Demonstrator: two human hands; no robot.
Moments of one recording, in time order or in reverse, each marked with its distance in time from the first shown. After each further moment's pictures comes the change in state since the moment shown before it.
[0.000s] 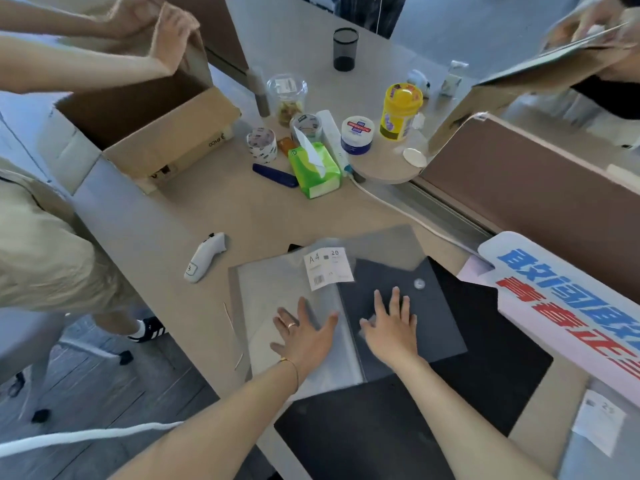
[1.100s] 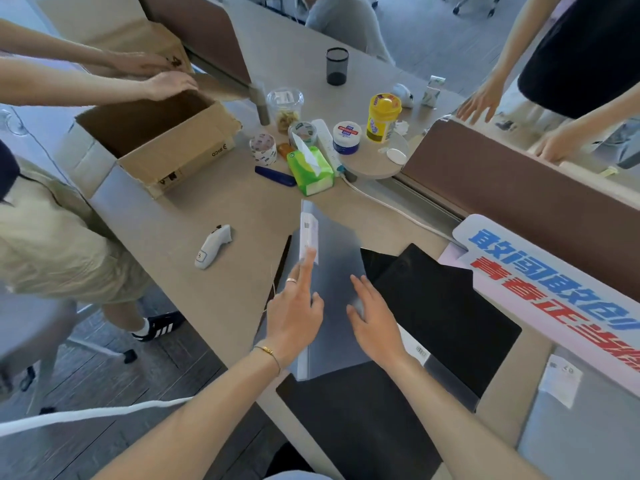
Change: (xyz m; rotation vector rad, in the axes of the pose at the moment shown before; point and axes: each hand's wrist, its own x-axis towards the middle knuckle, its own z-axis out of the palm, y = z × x) left_hand -0.103 0.016 -0.059 0.165 0.406 0.637; right_hand -0.089 -0.013 -0.017 0.489 0.215 -0.341
